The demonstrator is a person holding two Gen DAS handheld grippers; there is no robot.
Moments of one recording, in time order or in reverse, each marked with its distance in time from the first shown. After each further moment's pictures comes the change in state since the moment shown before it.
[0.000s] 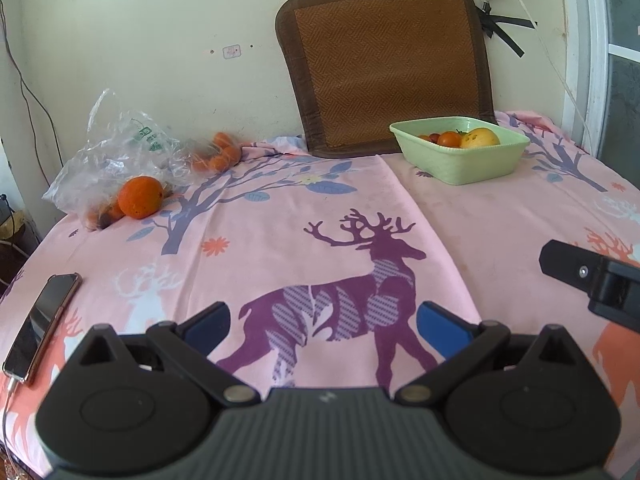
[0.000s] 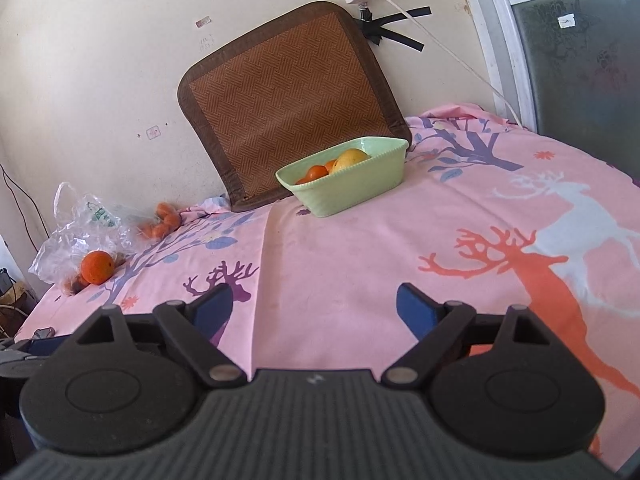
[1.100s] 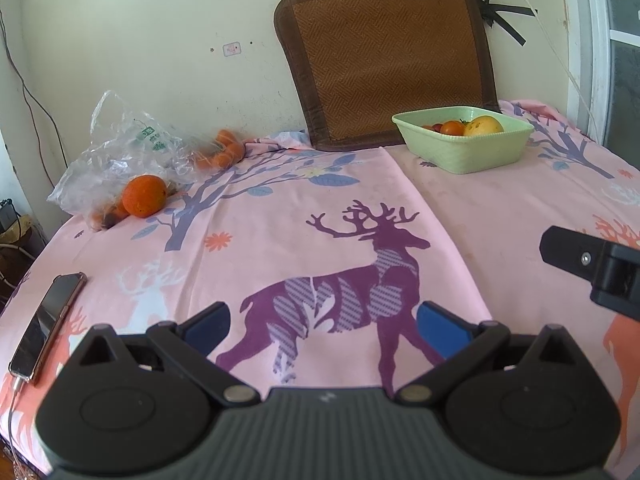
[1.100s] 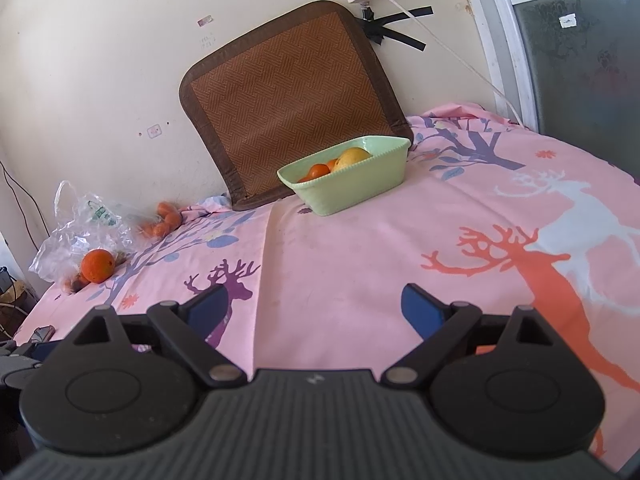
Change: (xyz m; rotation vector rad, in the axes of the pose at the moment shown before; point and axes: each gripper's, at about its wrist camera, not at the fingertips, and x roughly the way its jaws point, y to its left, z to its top) left arm 0.005 -0.005 -0.005 0.025 0.010 0.024; right arm 0.001 0.002 -0.003 -0.001 0.003 -0.002
